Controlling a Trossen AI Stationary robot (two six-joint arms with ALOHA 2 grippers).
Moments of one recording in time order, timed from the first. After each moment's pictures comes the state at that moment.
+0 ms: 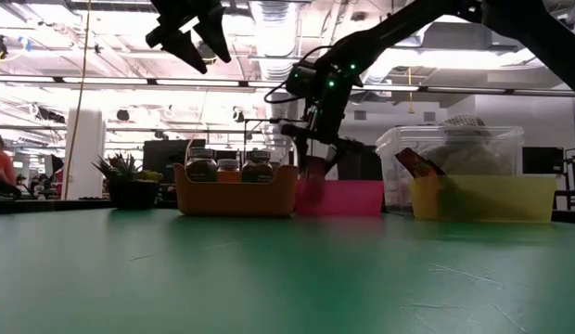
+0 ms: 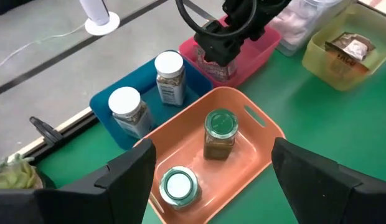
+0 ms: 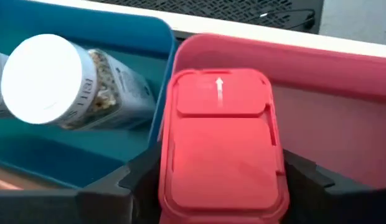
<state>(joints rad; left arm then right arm) 0.11 1.24 1.27 -0.80 -0.57 -0.53 -0.51 2.11 1.77 -0.73 0.21 0.80</state>
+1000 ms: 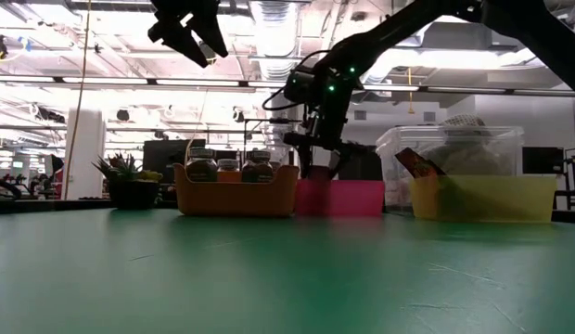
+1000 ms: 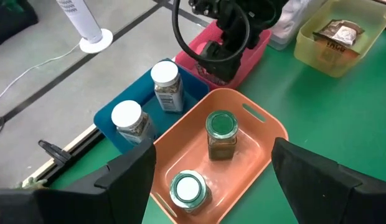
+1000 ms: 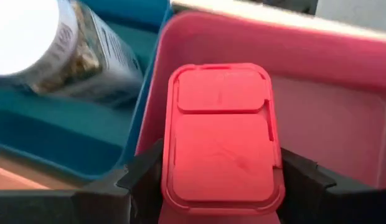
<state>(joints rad) 0.11 1.21 1.27 -0.80 -0.55 -0.39 -0.48 2.12 1.73 -0.74 0.24 0.76</state>
